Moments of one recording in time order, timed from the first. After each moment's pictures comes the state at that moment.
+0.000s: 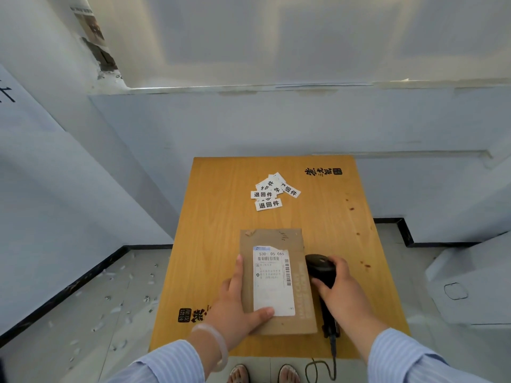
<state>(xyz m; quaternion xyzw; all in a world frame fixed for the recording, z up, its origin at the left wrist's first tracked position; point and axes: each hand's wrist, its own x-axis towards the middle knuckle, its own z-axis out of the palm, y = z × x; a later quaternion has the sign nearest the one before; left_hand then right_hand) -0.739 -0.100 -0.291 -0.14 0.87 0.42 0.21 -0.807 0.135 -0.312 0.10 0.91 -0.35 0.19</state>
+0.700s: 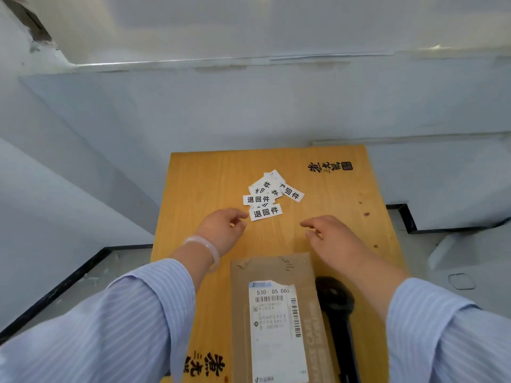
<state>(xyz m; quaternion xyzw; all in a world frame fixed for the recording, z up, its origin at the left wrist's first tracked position) -0.950 -0.154 -0.321 -0.10 0.91 0.36 0.15 -0.959 0.097 -0.299 -0.06 0.94 -0.26 0.21</state>
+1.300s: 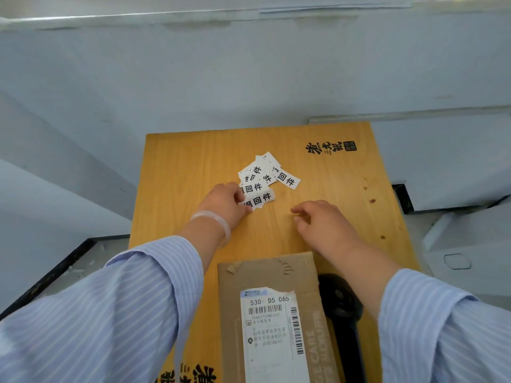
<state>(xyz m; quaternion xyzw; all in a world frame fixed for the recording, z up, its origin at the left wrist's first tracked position) -1.005 -0.133 -0.361 -0.13 0.92 0.32 0.17 -0.982 0.080 -0.335 0.00 0.94 -0.26 0.21</state>
